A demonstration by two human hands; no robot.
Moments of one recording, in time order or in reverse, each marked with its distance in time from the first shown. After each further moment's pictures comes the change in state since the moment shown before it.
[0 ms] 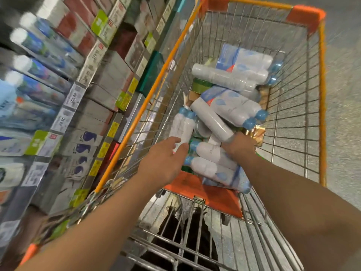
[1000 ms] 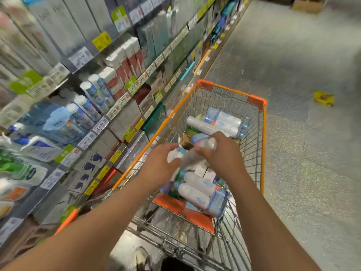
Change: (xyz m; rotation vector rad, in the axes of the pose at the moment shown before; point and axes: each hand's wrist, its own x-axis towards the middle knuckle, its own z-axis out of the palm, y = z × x) left_hand -0.096 0.053 -0.057 -0.080 0.272 0.282; right_hand -0.196 -0.054 -0.182 0.303 0.284 -0.489
